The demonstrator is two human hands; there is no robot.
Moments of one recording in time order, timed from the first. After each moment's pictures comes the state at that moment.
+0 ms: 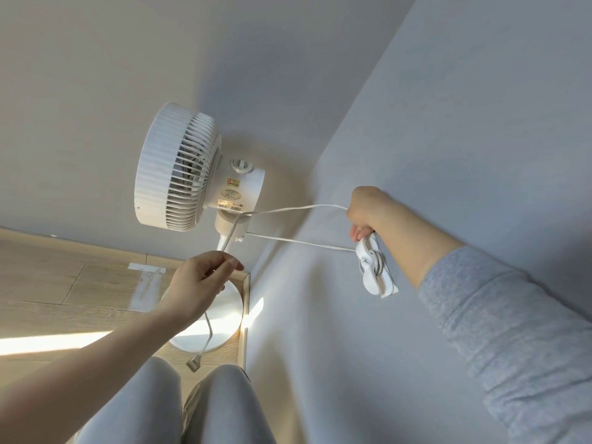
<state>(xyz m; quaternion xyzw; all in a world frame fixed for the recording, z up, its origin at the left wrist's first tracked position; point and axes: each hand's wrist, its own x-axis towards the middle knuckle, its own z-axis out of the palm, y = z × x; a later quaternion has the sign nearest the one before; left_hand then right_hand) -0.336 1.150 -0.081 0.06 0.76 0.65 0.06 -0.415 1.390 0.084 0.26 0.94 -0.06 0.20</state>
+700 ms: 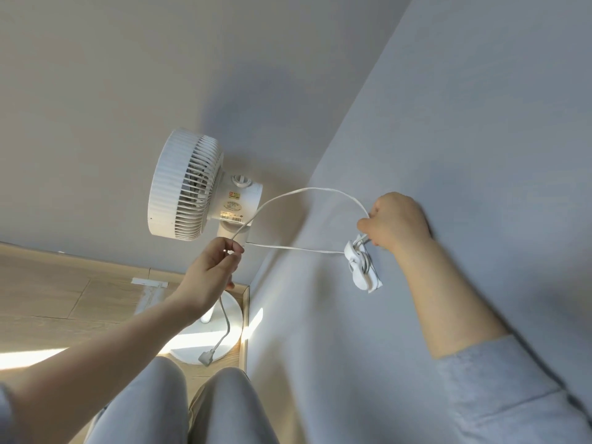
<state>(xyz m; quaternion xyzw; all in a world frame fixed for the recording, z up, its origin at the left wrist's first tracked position) -0.322 1.152 -0.044 0.06 0.69 0.72 0.06 -0.319 1.379 0.128 0.18 0.98 -0.02 -0.08</state>
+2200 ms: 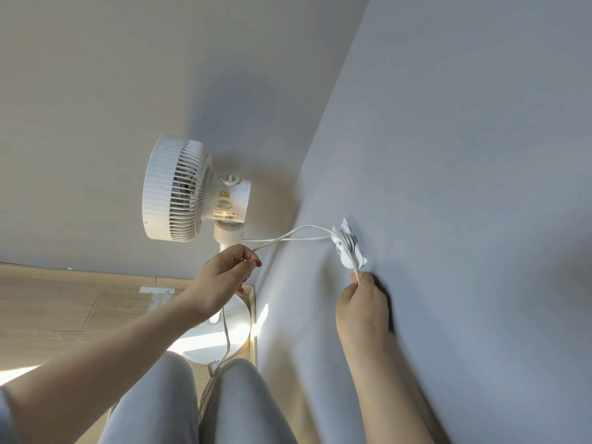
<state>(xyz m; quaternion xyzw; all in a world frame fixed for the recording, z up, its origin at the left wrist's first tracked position) -0.286 1.167 -0.022 0.14 0.72 0.67 0.12 -0.206 1.360 0.010 0.30 0.91 -0.18 -0.22</state>
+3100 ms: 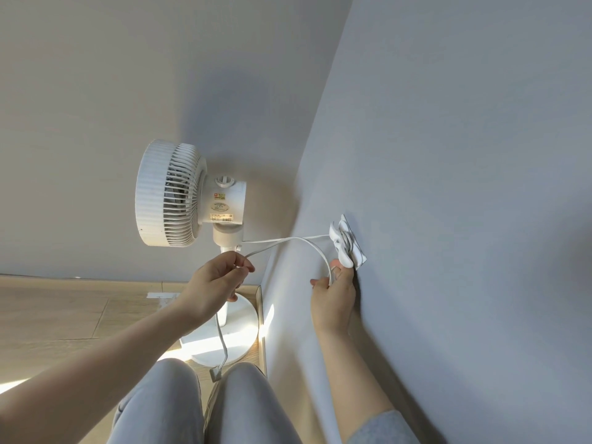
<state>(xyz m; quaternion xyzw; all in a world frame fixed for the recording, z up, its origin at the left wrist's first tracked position) -0.292 1.171 -0.029 0.11 0.75 0.64 0.13 -0.257 1.358 -0.045 0.29 0.82 -0.44 -0.23</state>
